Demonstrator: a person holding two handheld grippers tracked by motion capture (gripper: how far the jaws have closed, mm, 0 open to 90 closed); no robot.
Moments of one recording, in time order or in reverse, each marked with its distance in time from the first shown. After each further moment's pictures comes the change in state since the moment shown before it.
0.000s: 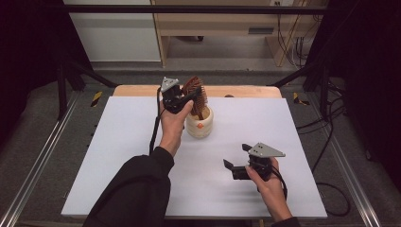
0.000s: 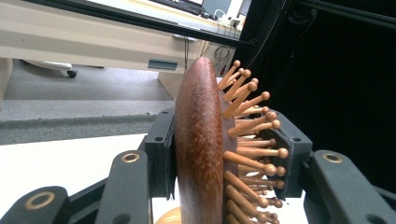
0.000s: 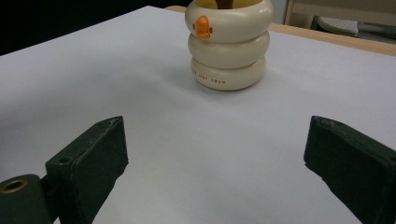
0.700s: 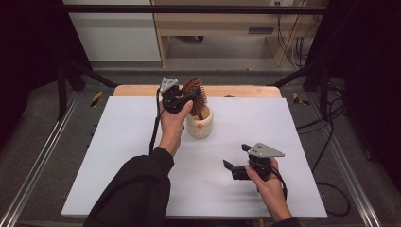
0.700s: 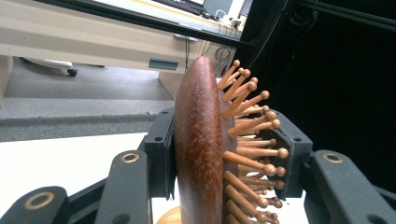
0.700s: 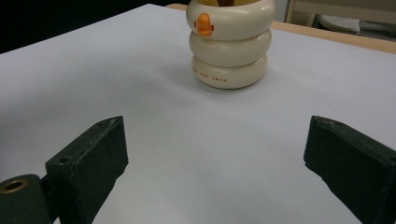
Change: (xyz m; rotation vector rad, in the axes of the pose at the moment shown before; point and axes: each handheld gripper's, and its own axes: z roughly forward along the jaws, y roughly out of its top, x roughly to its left) left arm 0.003 -0.002 0.000 -0.003 0.003 -0.014; right arm 0.000 -0.001 0.001 0.006 0.003 -0.002
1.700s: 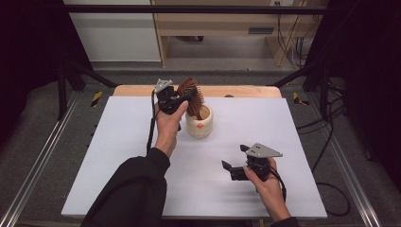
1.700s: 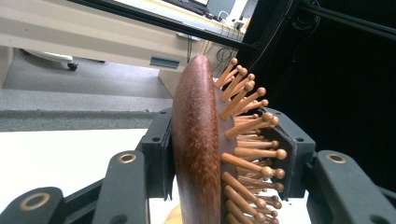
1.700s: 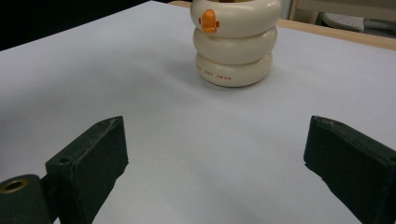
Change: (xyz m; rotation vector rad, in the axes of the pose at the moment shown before) left arm 0.013 -0.002 -0.006 0.001 0.000 -0.042; right arm 0.002 -0.001 0.003 0.008 0.009 -0.005
